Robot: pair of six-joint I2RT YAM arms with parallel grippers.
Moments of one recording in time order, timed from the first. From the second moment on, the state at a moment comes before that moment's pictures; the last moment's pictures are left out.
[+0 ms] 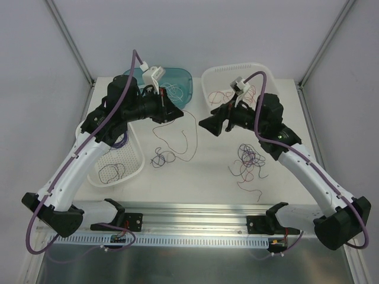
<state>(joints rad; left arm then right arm) -0.53 1.22 1.49 -0.61 0.42 -0.44 0.52 1.15 1.12 -0.11 -0.53 0.30</state>
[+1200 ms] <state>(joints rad) -0.58 1.07 1.26 -0.54 0.14 -0.29 0.41 1.33 1.58 -0.38 -0.28 0.08</state>
